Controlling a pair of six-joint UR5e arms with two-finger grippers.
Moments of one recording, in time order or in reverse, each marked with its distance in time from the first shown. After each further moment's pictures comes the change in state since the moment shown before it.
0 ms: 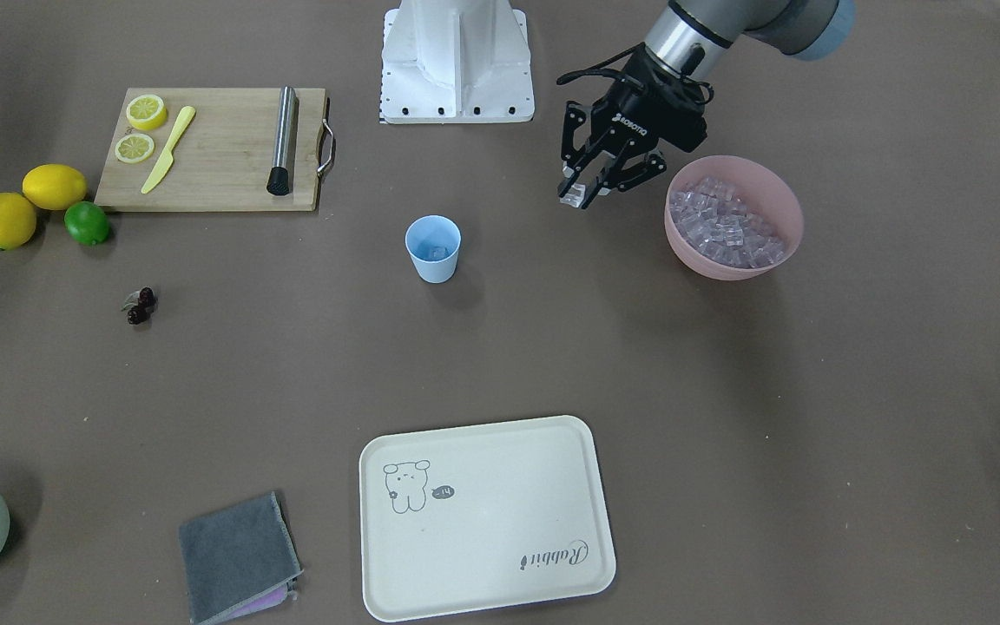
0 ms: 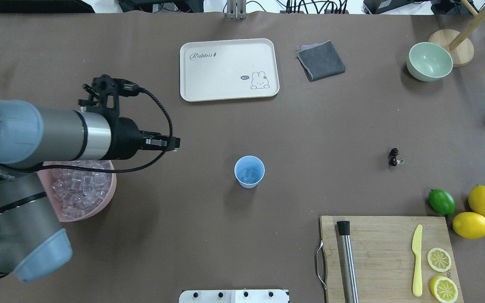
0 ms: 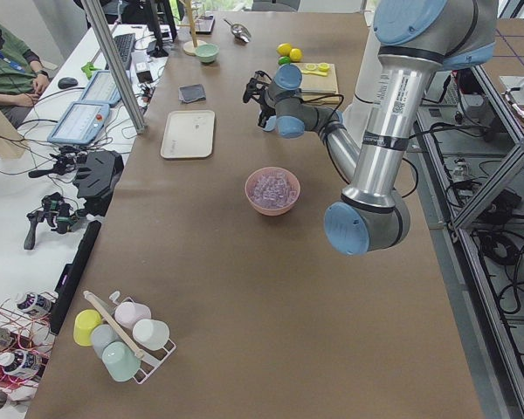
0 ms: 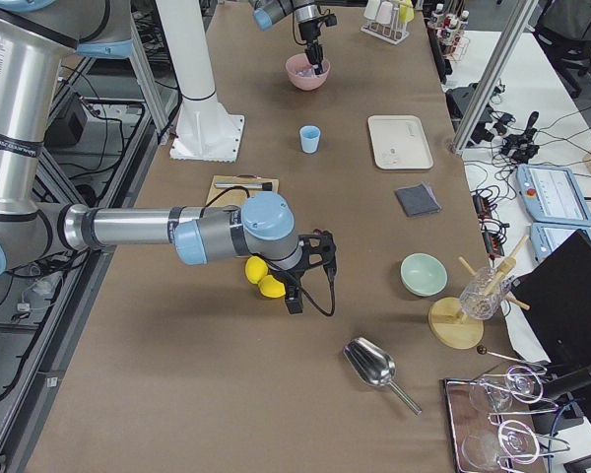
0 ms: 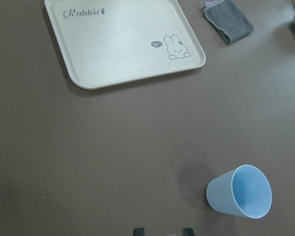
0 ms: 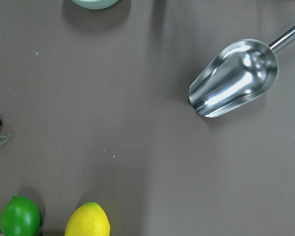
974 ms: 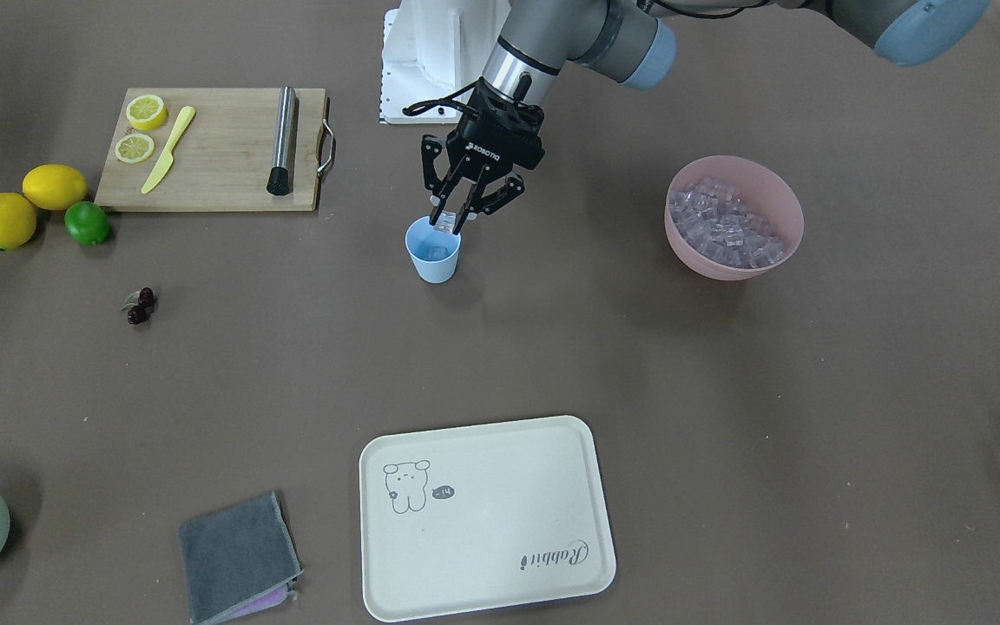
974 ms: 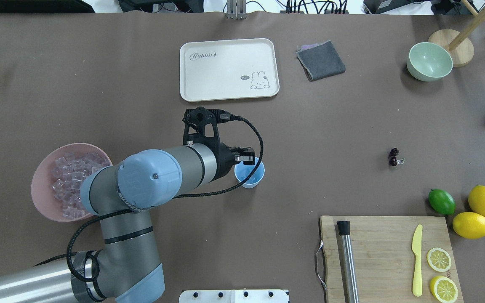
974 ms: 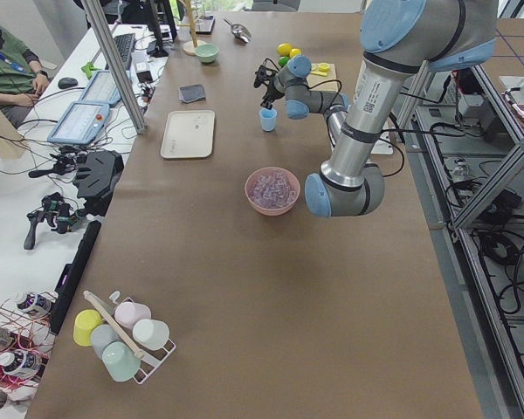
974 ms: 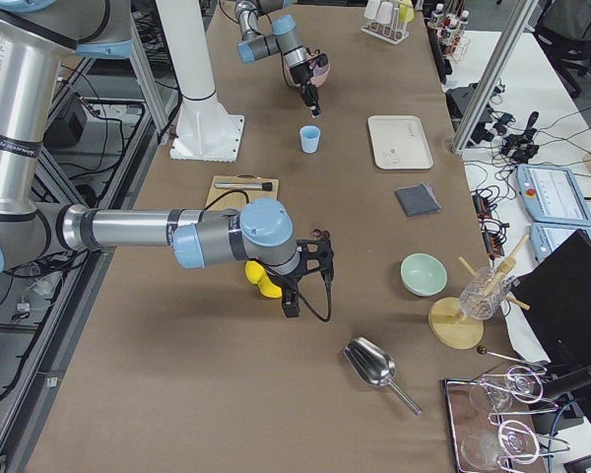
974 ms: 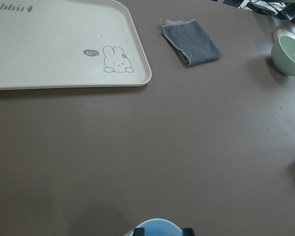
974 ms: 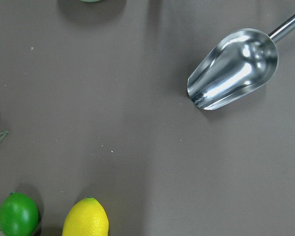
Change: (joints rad) left arm 0.192 -0.259 0.251 -0.002 0.320 -0.116; right arm 0.000 -0.003 -0.016 -0.003 0.009 0.000
